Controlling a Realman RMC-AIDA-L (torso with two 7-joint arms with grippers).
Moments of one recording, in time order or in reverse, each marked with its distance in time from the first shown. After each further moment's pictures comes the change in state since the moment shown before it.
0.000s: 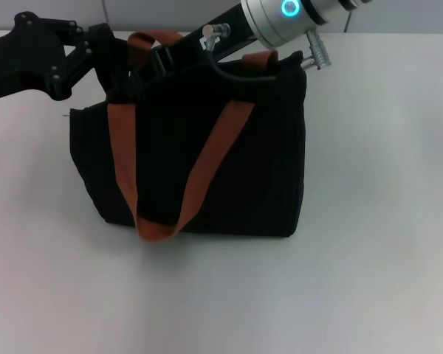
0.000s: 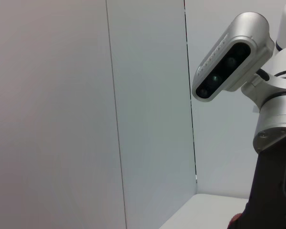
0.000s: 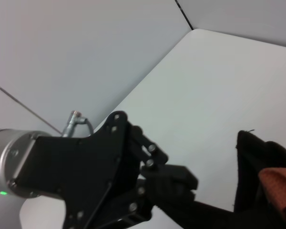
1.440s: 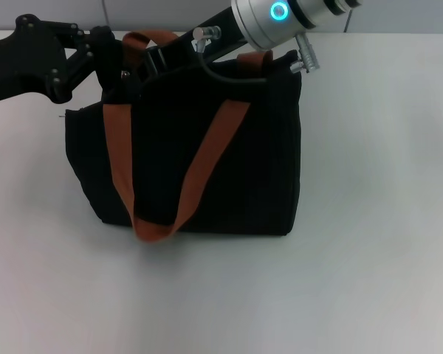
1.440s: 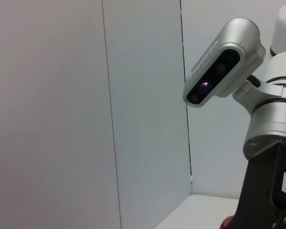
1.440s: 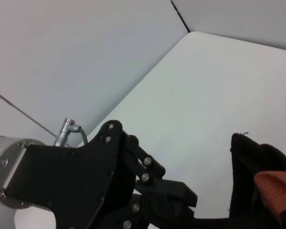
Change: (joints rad) left arm 0.000 0.001 0.000 -0.005 0.001 0.014 0.001; right arm 0.016 0.000 -0.041 0.034 0.028 0.054 -0.001
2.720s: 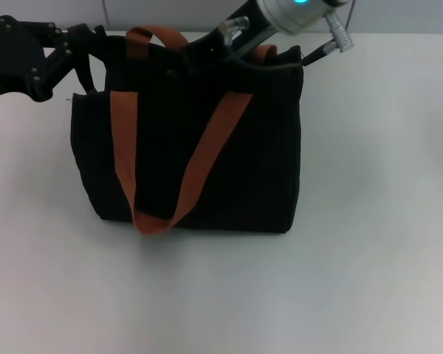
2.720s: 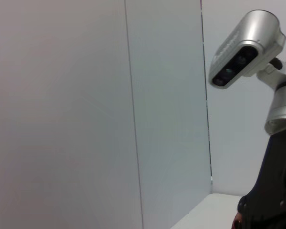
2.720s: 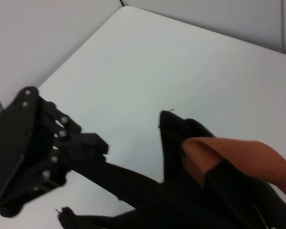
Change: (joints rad) left arm 0.025 0.008 -0.036 0.000 -0.004 -0.011 0.004; right arm -0.023 -0.006 -0.021 -0.235 -0.294 -0.117 0.267
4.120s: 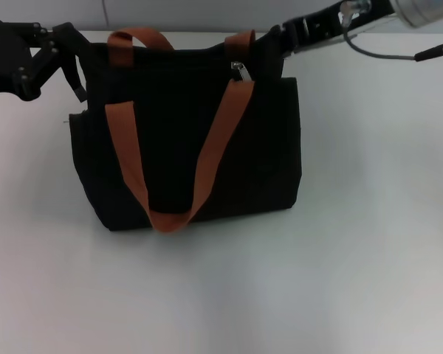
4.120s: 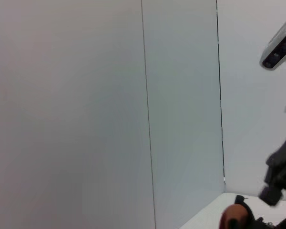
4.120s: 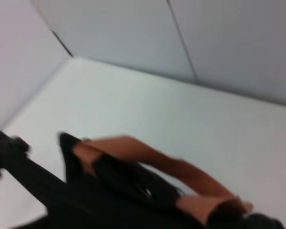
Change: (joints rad) left arm 0.015 0.002 -0.023 -0.002 -0.002 -0.013 -0.001; right arm -0.324 -0.002 0.167 -0.402 -0.017 -0.118 -0.056
